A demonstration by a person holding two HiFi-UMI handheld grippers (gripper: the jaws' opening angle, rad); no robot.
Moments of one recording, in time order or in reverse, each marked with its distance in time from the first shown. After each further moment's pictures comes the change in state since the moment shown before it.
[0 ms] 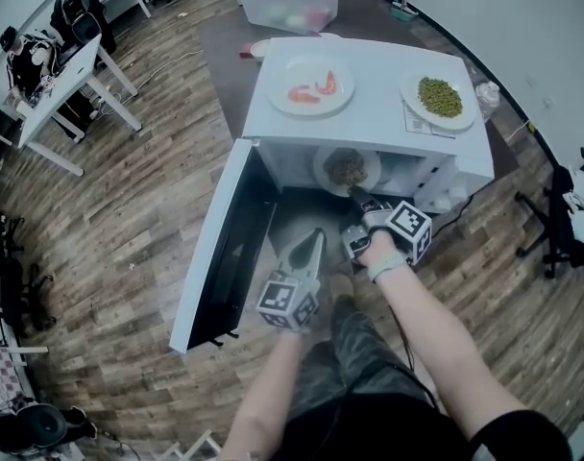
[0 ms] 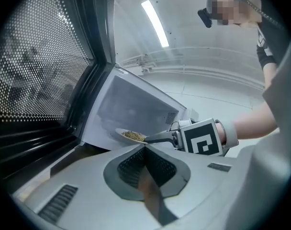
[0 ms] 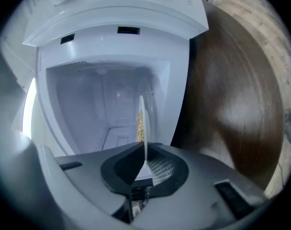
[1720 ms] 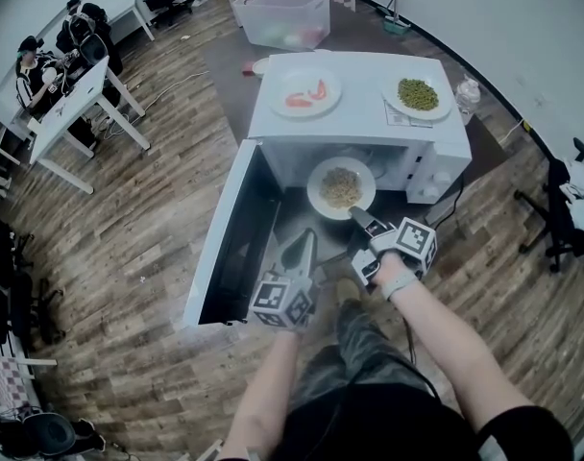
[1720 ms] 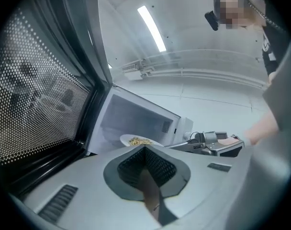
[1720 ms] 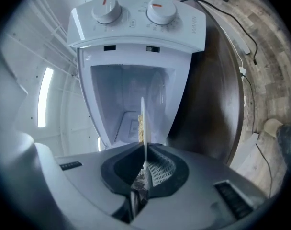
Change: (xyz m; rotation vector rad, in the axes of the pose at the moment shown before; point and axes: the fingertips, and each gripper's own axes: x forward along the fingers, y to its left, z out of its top) left arm -0.041 -0.013 0.032 0.028 -0.045 0.013; right arm -0.071 0.014 -0.040 -0.118 0.146 0.103
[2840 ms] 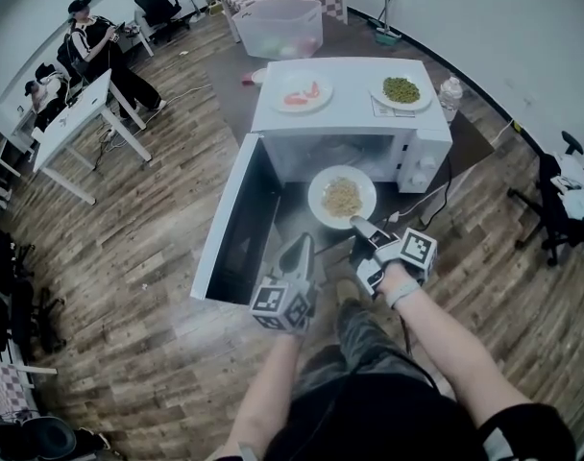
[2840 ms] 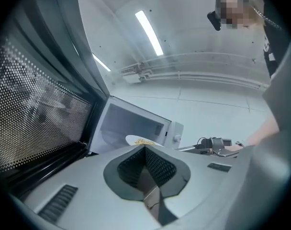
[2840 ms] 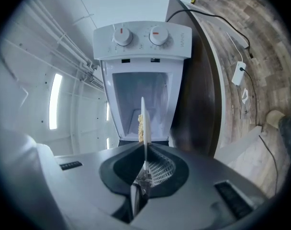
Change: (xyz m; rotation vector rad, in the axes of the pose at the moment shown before) left arm -0.049 -0.026 0.008 0.011 -0.028 -0.008; right arm -0.057 0.010 -0.034 0.018 -0.004 0.100
